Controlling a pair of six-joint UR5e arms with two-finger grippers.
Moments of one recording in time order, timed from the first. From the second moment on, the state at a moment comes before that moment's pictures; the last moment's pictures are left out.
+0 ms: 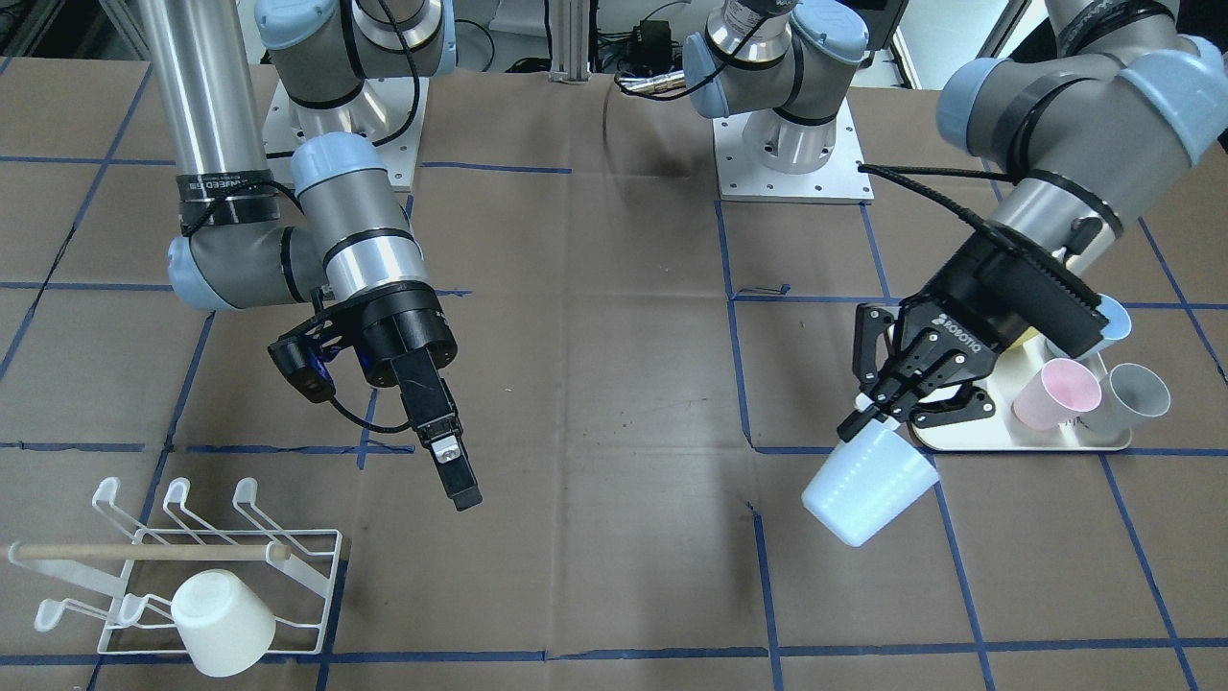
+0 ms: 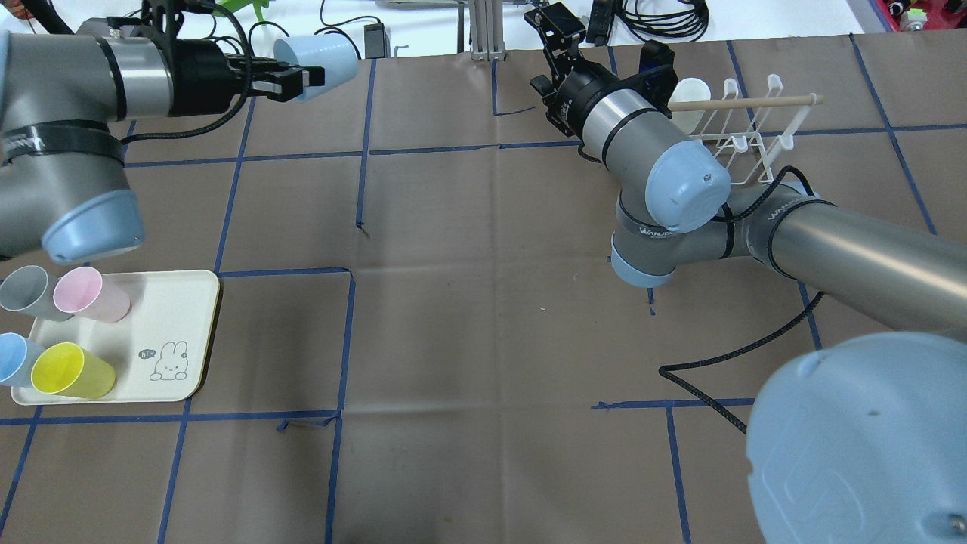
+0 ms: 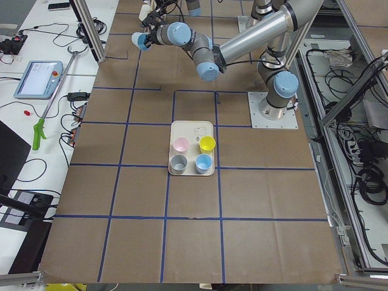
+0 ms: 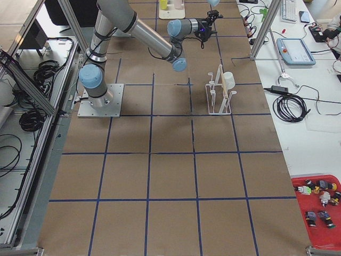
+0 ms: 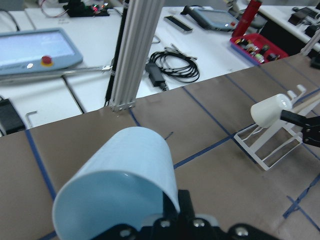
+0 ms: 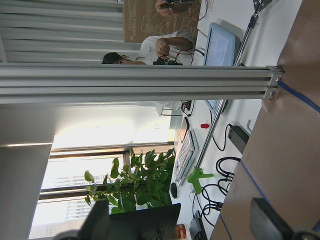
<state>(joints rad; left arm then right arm) -1.33 -1.76 -1.91 -0.43 0.64 0.56 1.70 -1.08 1.88 -3.73 -1.24 1.50</state>
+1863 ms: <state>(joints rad) -1.57 -1.98 -1.99 0.30 0.72 0.18 1.72 -1.02 1.87 -3.72 -1.11 1.59</state>
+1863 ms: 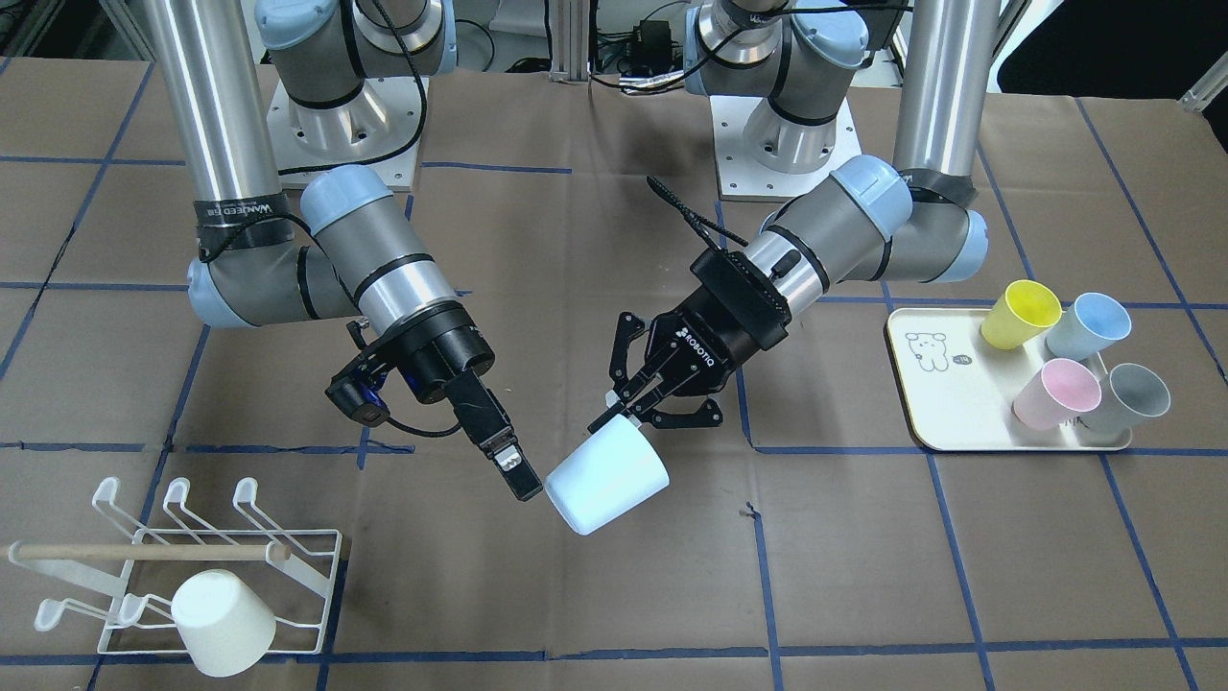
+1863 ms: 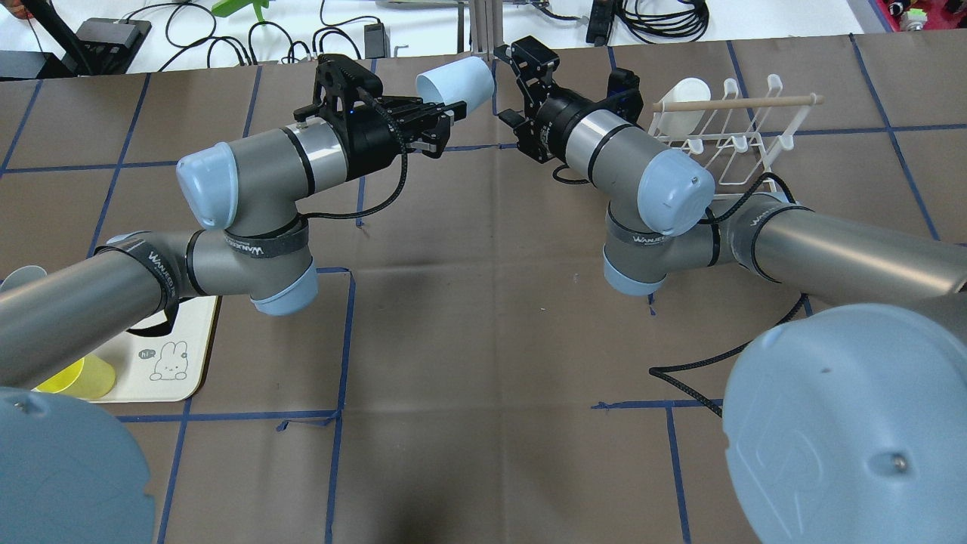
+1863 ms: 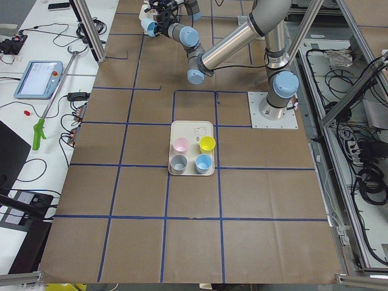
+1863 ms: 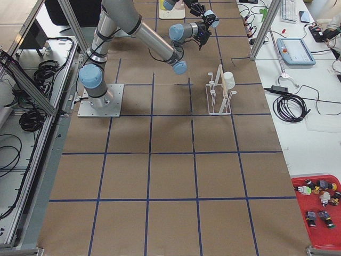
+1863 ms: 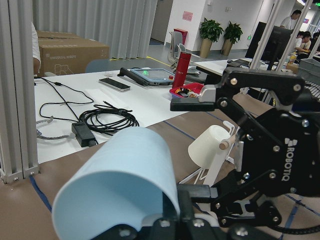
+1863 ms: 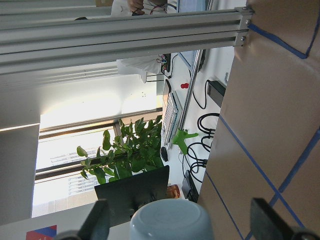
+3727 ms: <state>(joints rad) -1.57 -1.98 -1.99 0.31 0.72 0.16 1.77 -0.94 1.75 -3.71 -1.11 1.64</state>
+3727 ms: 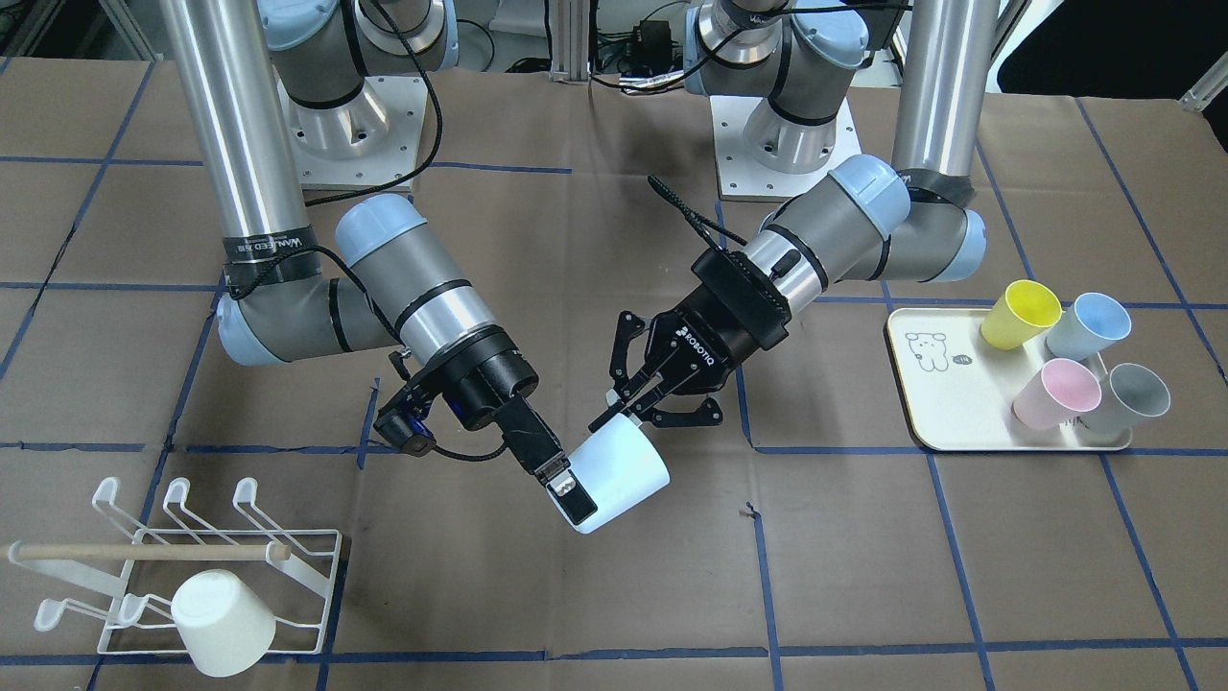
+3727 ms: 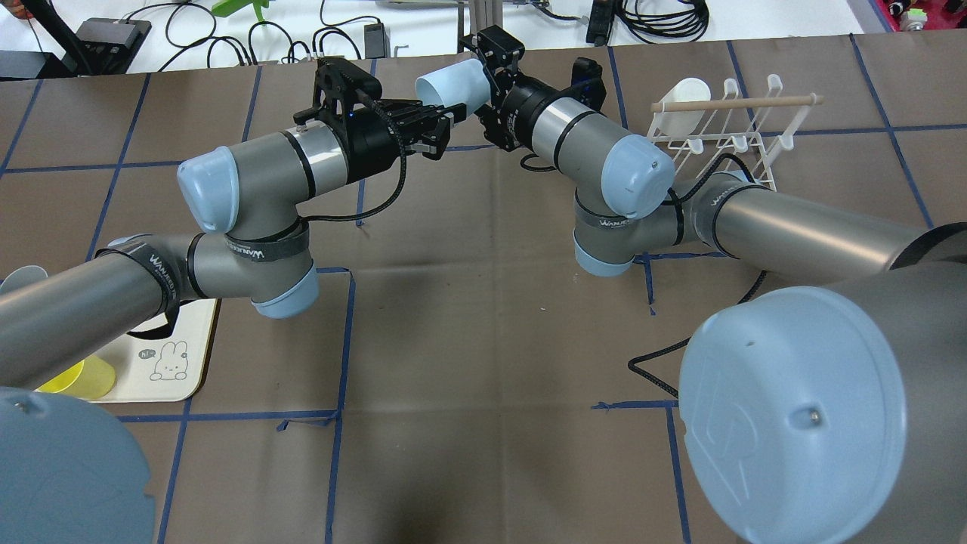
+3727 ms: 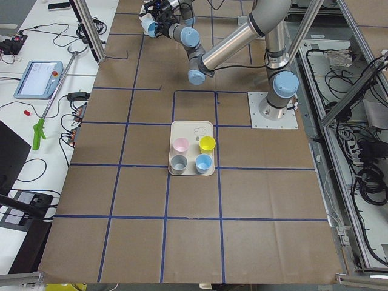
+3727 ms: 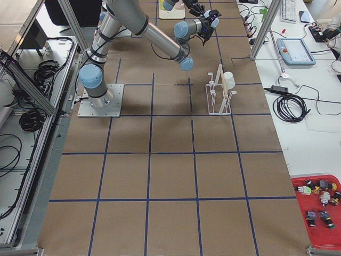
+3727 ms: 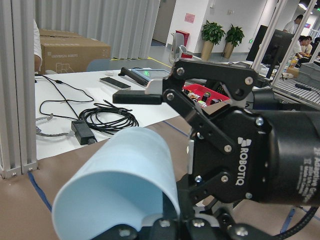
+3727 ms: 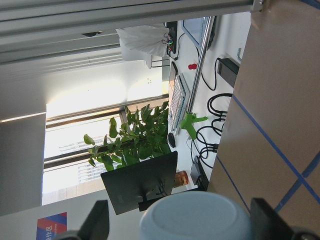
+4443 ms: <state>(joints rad) -1.57 -1.98 -1.99 0.31 0.72 0.16 1.77 -0.94 1.76 -3.71 -1.11 1.67</state>
